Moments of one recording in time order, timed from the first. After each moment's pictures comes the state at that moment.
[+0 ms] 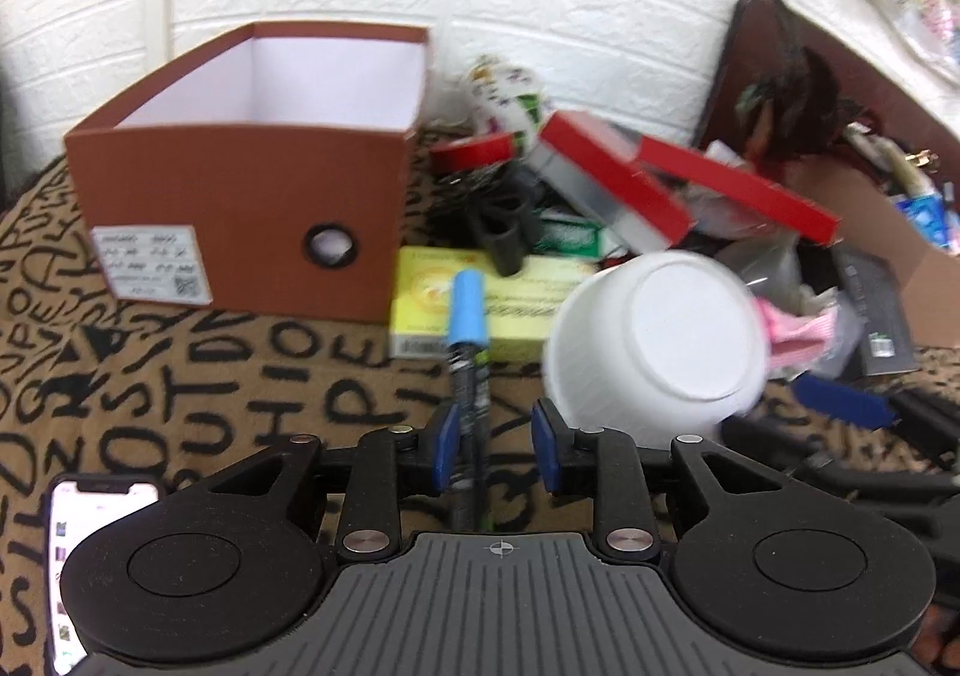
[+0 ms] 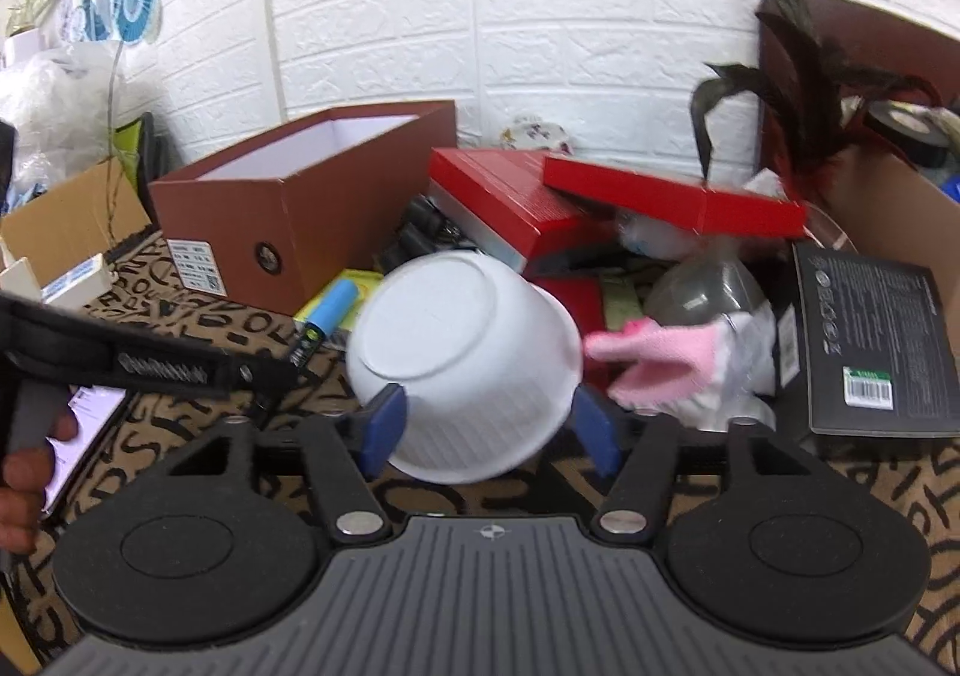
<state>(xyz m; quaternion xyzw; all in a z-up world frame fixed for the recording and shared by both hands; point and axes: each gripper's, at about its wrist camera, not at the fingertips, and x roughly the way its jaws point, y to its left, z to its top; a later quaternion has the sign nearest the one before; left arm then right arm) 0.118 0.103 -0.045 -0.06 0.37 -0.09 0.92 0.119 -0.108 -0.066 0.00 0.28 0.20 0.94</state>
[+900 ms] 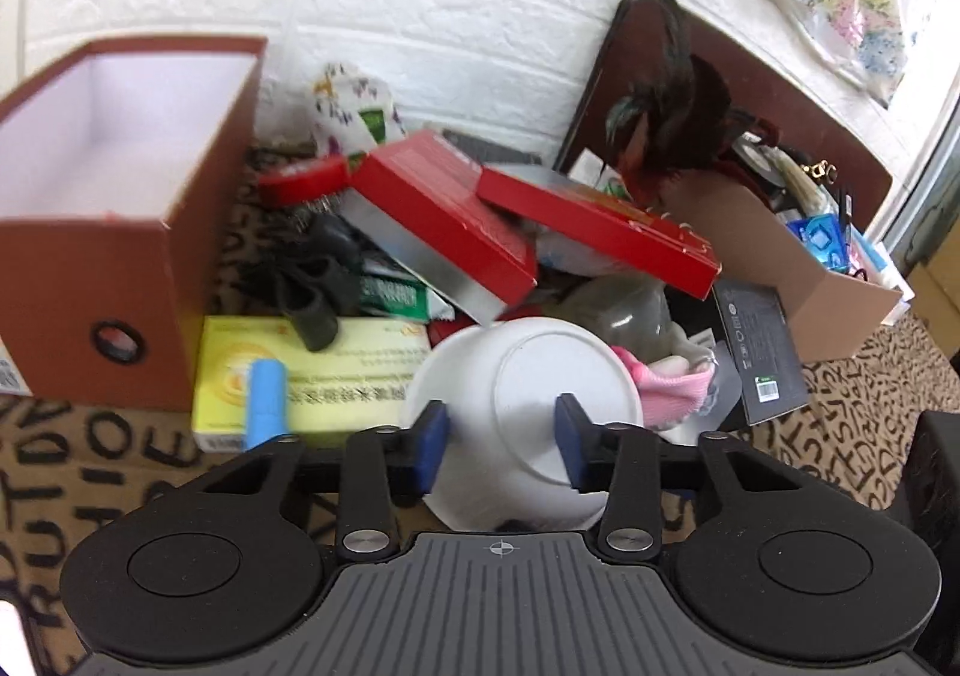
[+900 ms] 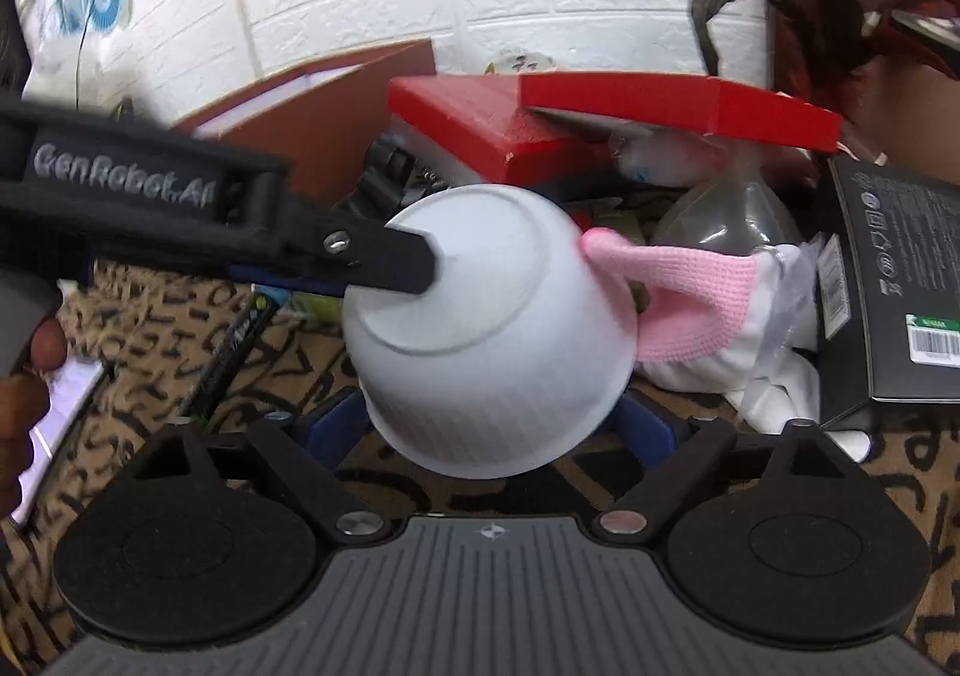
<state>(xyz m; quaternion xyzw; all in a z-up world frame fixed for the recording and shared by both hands) 0.157 0.070 -0.031 -0.08 0.36 -0.19 0.91 0.150 -0.115 -0.089 0.04 0.32 0.21 0.92</state>
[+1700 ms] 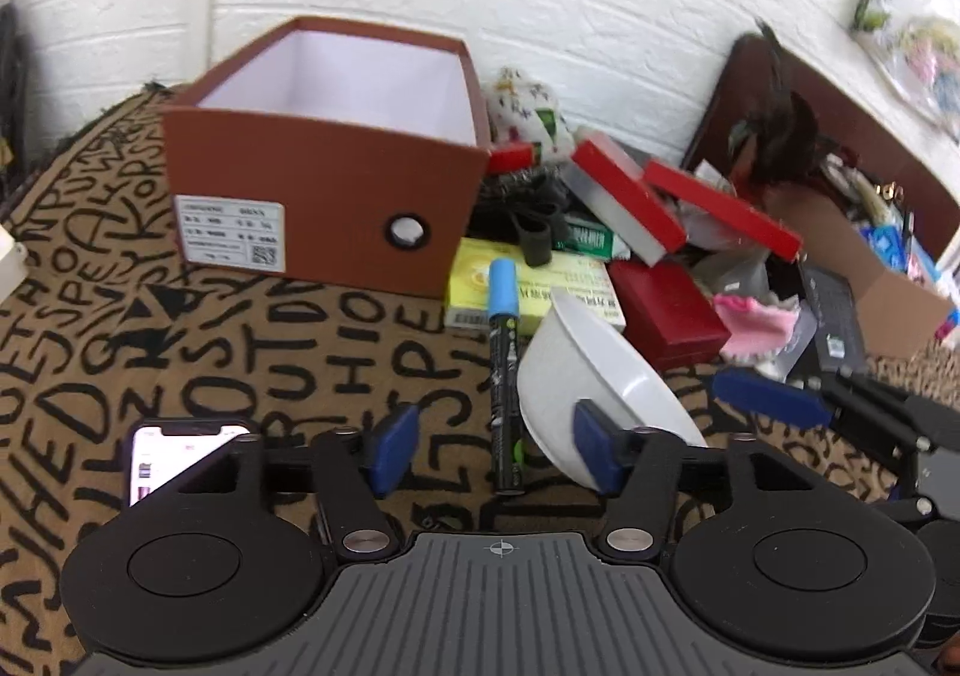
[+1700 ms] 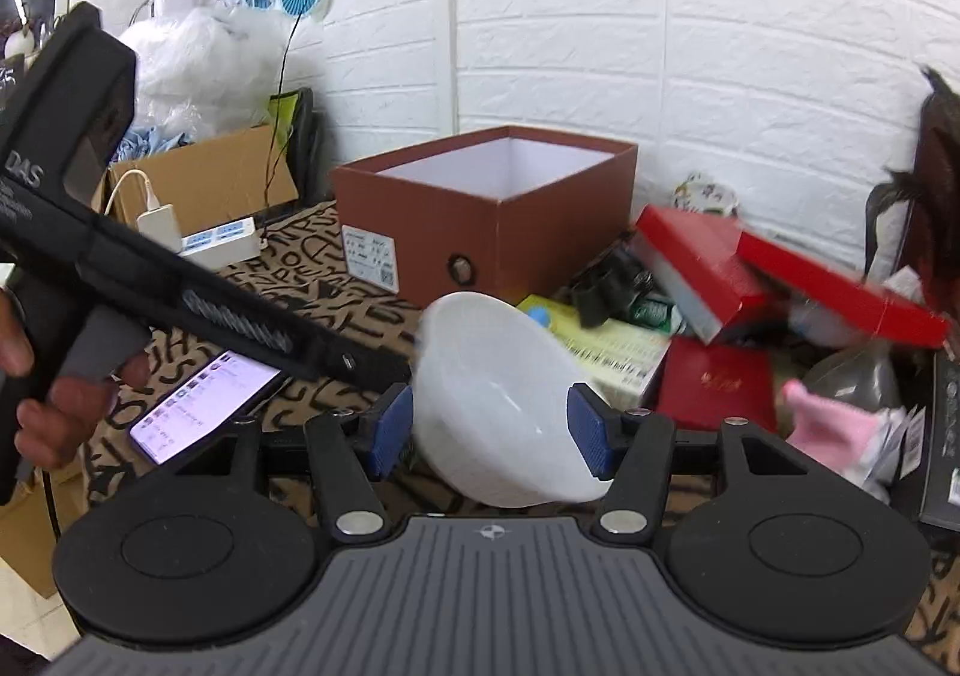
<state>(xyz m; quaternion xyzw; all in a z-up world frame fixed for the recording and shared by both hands) 0.070 0.157 -0.018 -0.10 0.37 -0.09 0.92 0.080 -0.061 -0.038 -0.05 0.23 0.33 0.91</state>
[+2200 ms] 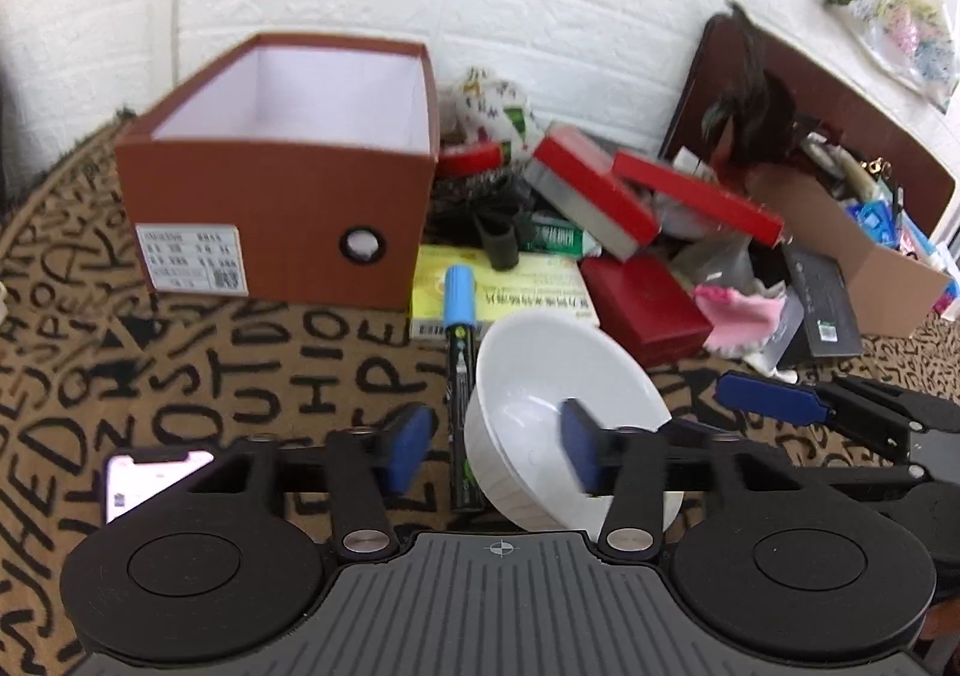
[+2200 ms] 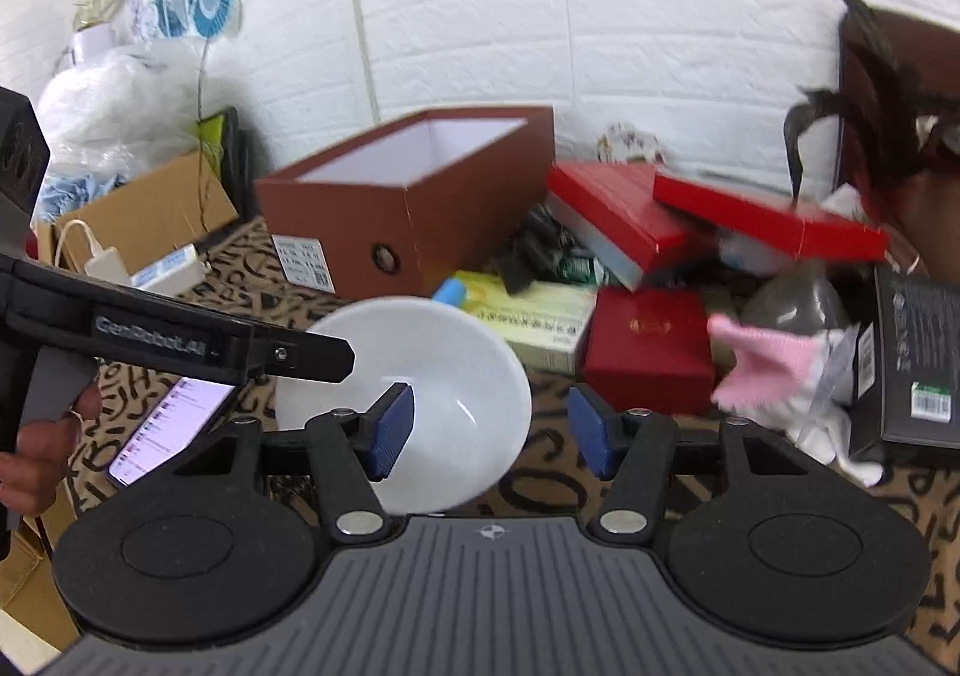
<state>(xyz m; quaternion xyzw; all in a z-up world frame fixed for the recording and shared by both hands) 0.087 0.131 -0.026 -0.07 0.38 -0.10 0.91 0.094 -0.082 -0.044 0.00 0.28 0.27 0.92</state>
